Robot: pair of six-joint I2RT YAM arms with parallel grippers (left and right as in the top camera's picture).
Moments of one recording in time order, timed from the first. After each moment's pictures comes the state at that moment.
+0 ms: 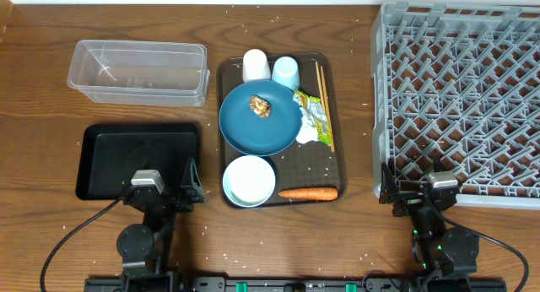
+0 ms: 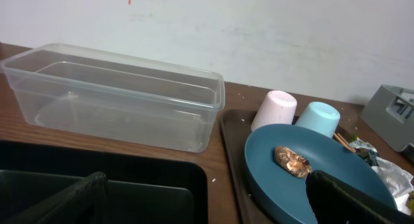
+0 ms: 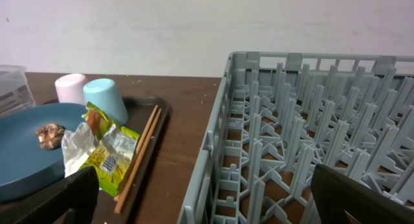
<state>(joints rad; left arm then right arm) 0.07 0.01 0.02 -0.10 0.12 -0.20 0.08 0.01 0.01 -0.07 -0.07 0.05</state>
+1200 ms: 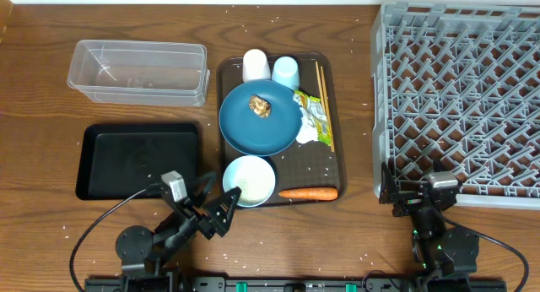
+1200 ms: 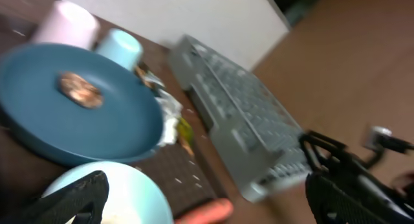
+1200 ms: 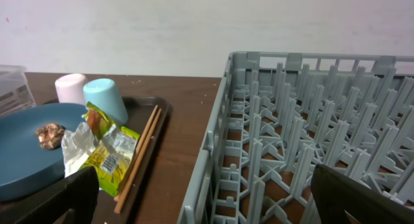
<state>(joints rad) 0.07 0.01 0.04 -0.08 0.85 -0.67 0.08 0.01 0.01 -0.07 -0.07 0.05</state>
